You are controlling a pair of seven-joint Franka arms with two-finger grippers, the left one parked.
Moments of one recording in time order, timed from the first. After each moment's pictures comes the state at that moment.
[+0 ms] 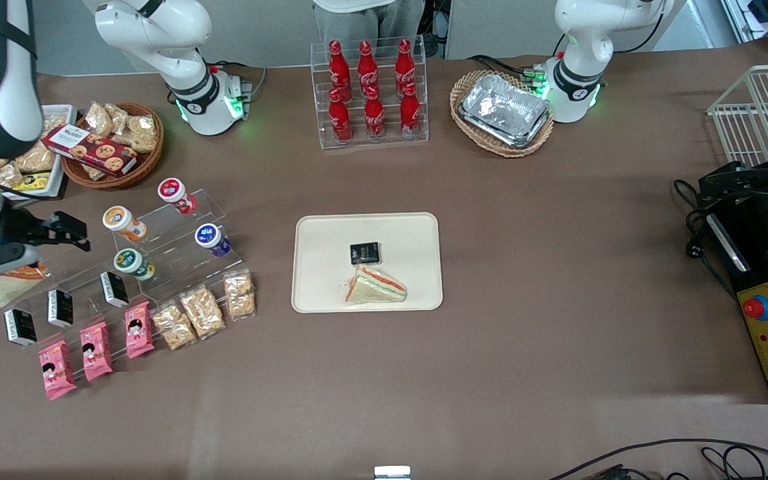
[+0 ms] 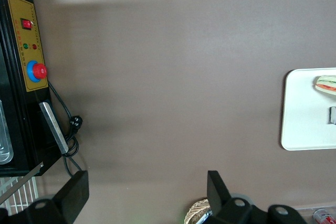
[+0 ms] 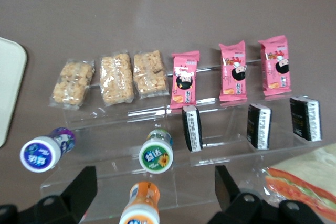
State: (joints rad) arm -0.02 0.01 -0.10 -1.87 0.00 1.92 -0.42
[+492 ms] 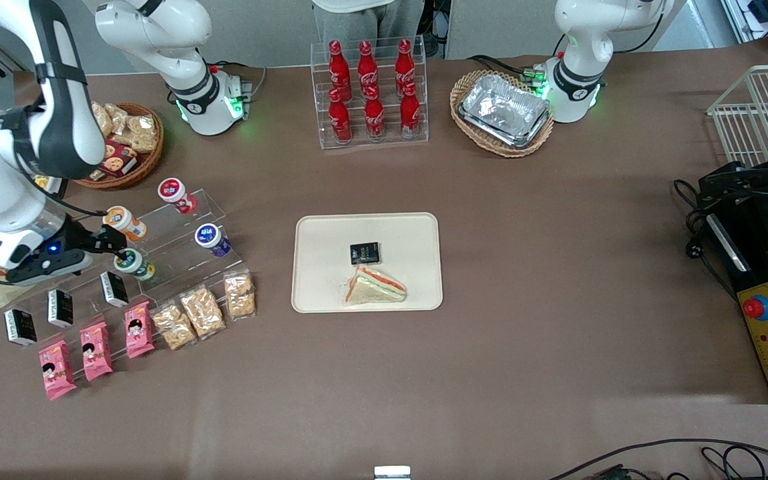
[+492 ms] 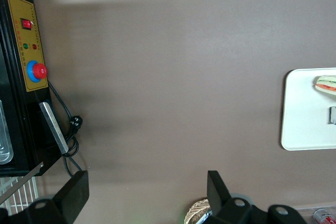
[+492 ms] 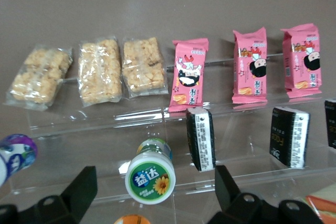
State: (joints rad) arm -0.02 -0.01 -0.10 -2.18 -0.02 2.27 -0.44
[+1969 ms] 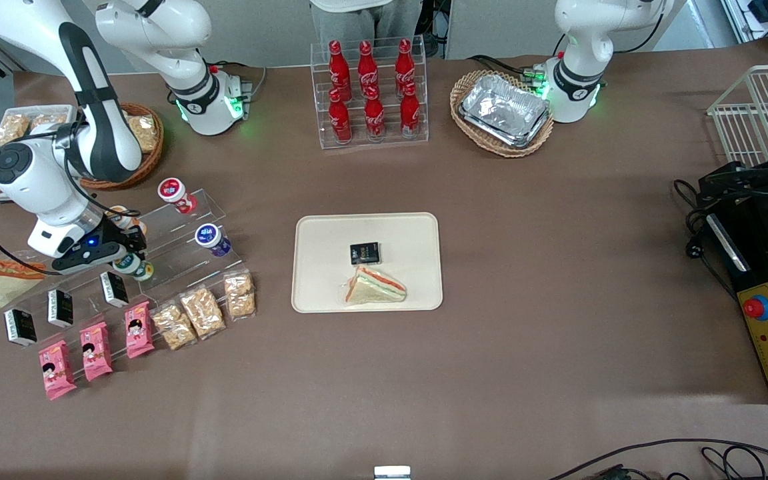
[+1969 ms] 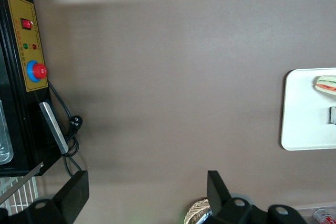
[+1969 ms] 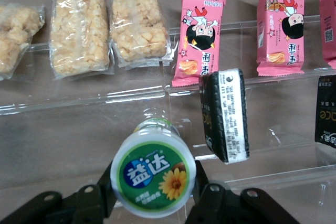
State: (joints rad) arm -0.05 0.00 -0.10 -2.44 -0.03 2.58 -0.47
